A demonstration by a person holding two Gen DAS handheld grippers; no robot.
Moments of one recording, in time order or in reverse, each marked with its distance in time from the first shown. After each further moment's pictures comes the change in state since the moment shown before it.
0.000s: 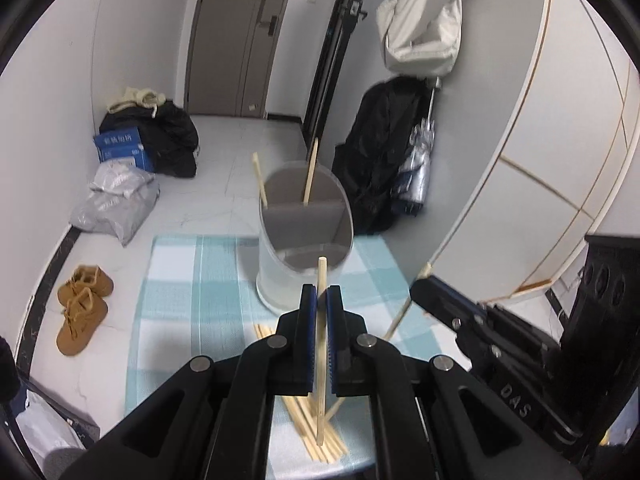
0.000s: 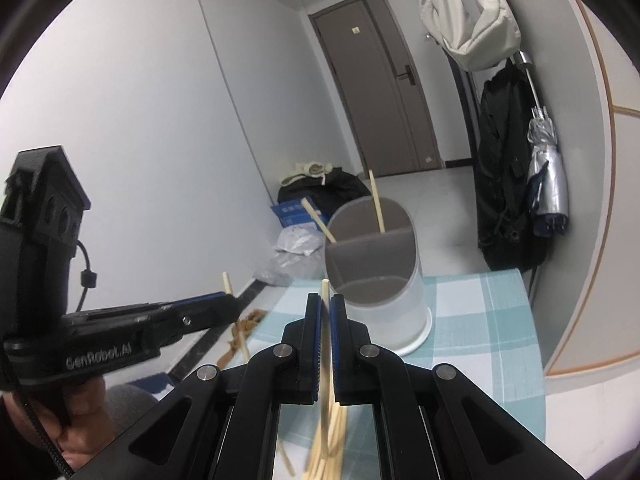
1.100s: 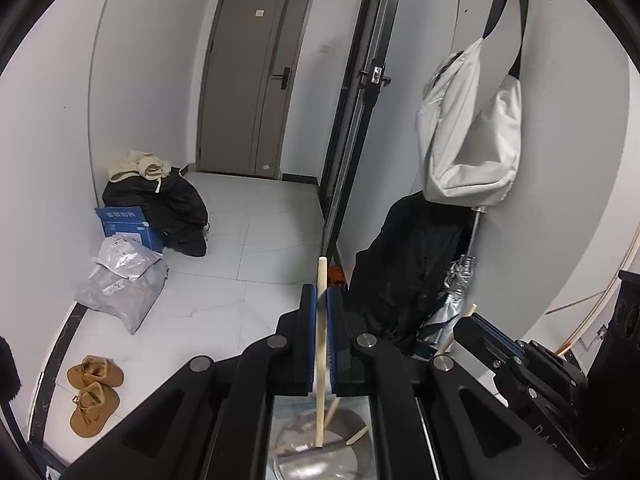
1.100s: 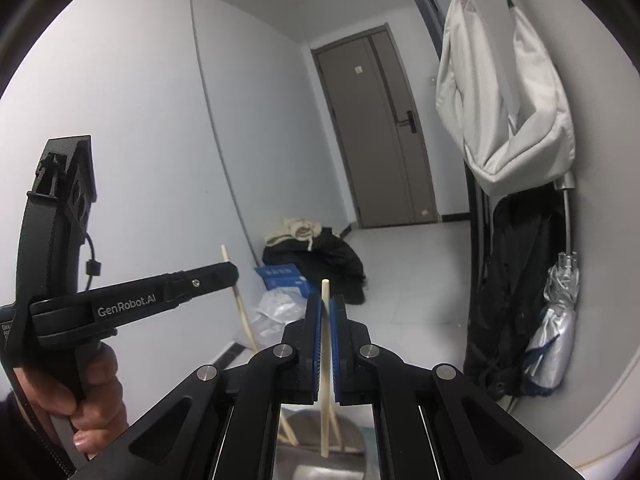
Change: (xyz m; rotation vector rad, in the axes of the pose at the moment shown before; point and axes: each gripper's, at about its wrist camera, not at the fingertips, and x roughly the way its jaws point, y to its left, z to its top) left arm 0.056 0.018 0.169 -0.012 -0.166 0.069; right arm 0.082 -0.047 0.196 -0.063 -0.095 -0.042
